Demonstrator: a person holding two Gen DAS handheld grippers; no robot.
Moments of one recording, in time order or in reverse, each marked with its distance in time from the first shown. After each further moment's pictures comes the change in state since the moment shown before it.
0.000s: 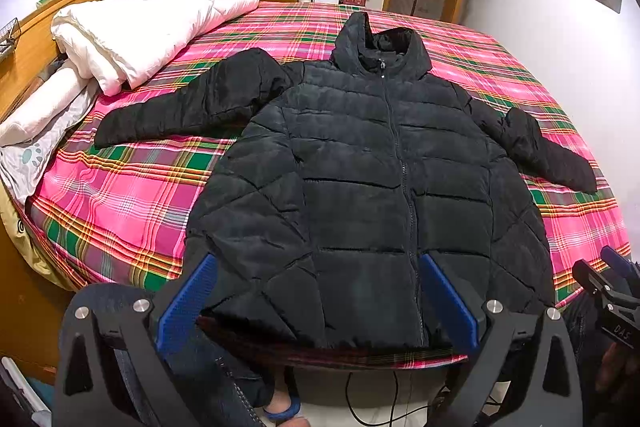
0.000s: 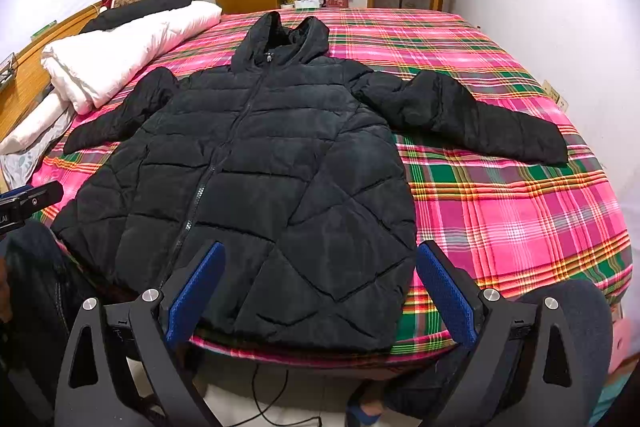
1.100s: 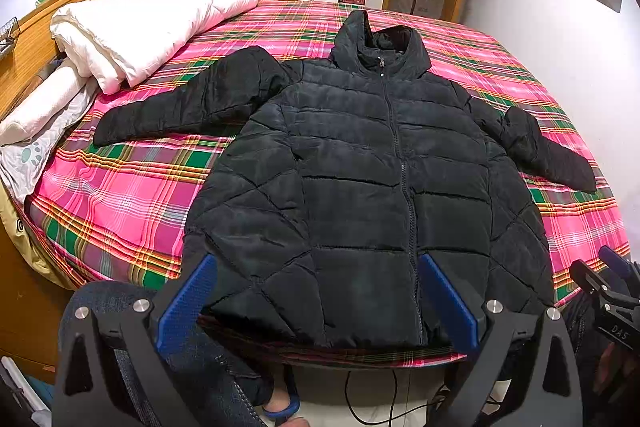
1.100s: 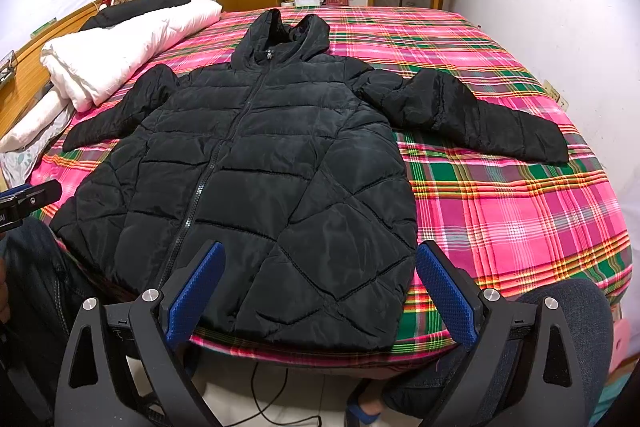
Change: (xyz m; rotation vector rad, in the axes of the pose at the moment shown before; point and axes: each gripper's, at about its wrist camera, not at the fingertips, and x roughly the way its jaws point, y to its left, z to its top) left arm 0.001 0.000 -0.002 -0.002 0.003 0.000; right arm 0.002 0.001 0.000 -0.002 0.004 -0.002
